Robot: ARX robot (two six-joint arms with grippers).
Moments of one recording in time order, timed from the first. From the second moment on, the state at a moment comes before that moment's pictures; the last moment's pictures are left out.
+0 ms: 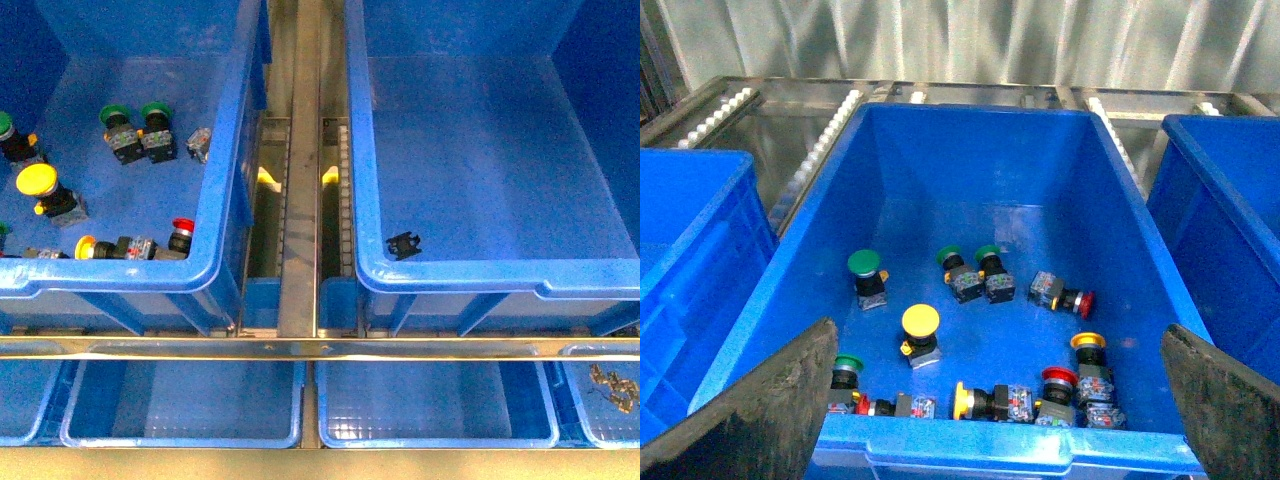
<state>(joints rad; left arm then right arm) 0.00 0.01 0.02 0.00 0.00 0.00 0.00 0.00 0.02 0.00 0.00 0.00</state>
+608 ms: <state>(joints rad) 0.16 0.92 0.51 -0.01 -0.05 -0.18 0.00 0.00 0.02 0.00 0.00 0.00</state>
